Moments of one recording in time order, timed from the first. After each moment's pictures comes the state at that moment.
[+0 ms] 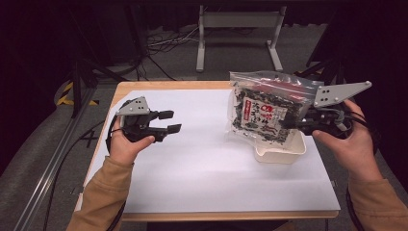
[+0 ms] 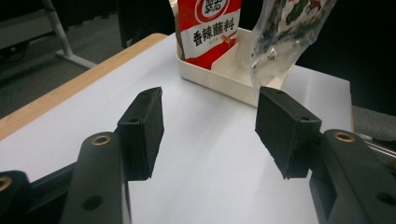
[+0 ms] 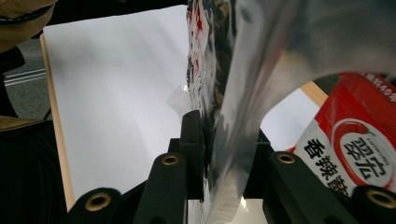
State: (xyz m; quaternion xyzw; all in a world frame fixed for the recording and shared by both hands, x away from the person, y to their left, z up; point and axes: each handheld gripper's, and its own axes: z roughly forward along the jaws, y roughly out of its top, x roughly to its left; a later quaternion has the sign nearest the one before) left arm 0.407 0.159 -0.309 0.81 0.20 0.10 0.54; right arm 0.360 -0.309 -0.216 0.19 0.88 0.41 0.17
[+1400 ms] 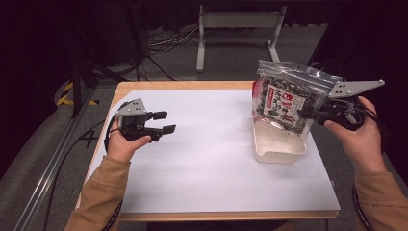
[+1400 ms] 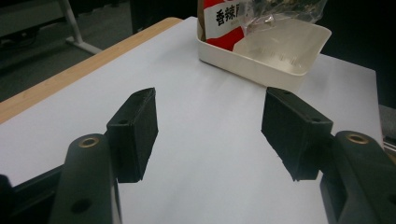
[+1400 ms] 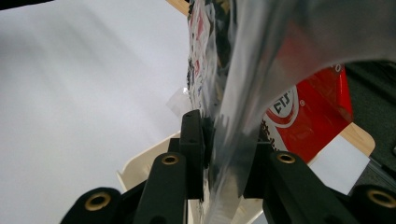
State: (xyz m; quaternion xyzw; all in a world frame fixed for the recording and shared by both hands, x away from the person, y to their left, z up) left arm 0.425 0.176 -0.333 0.81 0.22 0.10 0.53; right arm 0.390 -0.363 -0.240 0.29 0.85 0.39 0.22
